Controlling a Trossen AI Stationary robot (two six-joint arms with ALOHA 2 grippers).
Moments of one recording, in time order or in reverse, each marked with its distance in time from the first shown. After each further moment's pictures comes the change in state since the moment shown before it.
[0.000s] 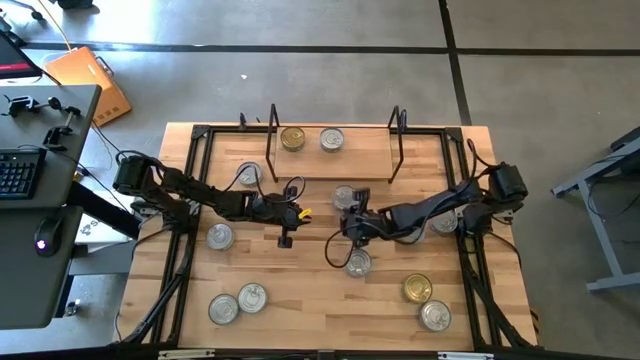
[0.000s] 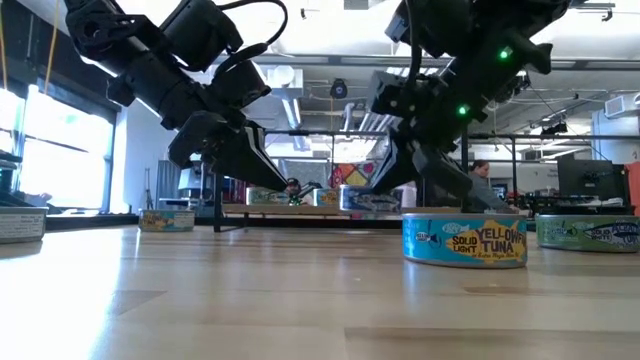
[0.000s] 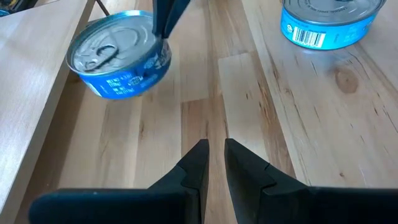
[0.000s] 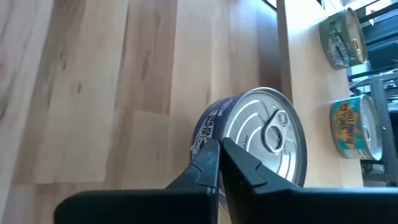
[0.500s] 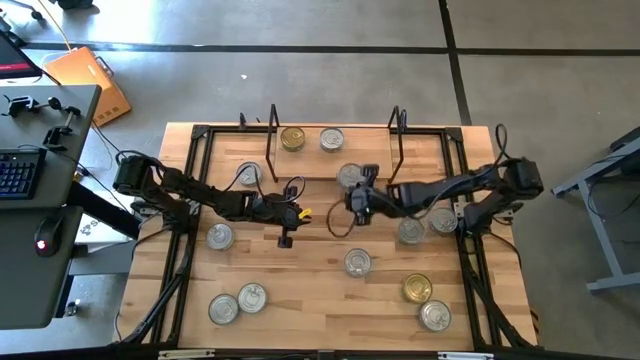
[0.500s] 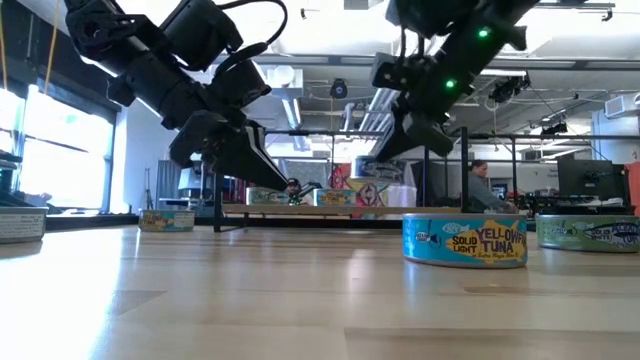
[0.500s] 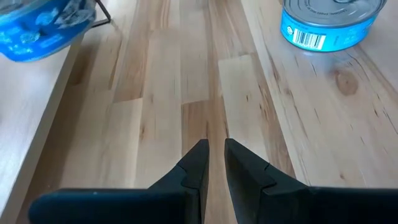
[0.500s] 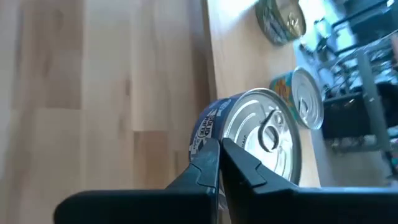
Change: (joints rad) left arm 0.000 0.000 0.000 0.006 -0.001 0.001; right arm -0.154 -0.144 0.038 -0.126 -0.036 -0.025
